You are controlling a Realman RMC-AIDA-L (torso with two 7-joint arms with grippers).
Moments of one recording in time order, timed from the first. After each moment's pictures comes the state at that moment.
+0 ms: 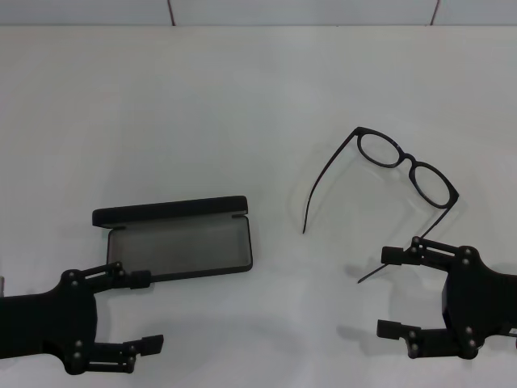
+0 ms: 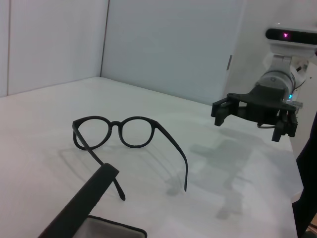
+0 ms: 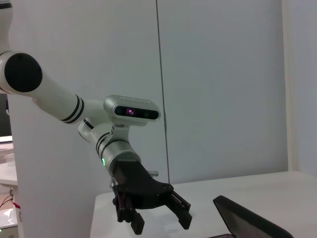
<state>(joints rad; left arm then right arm) -0.18 -2.02 0.69 0.71 2.04 1.86 -1.06 0.39 2.02 -1.09 -0.42 -1.62 -1.73 0.82</state>
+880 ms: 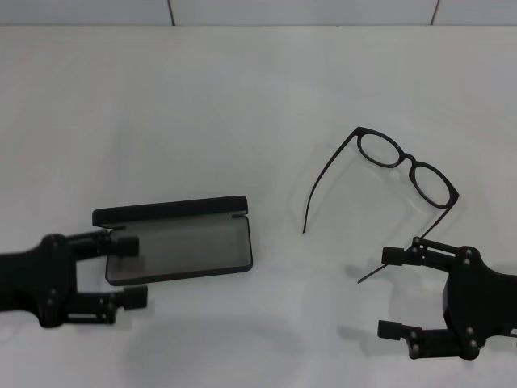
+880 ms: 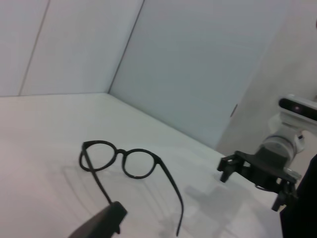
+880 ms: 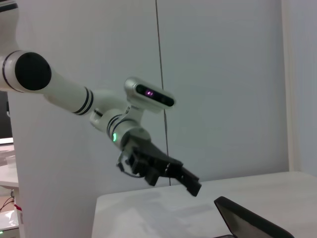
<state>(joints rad) -0.23 -1.98 0.69 0.74 1.95 1.95 -1.41 0.39 2.02 -1.09 -0.42 -1.62 -1.73 0.83</state>
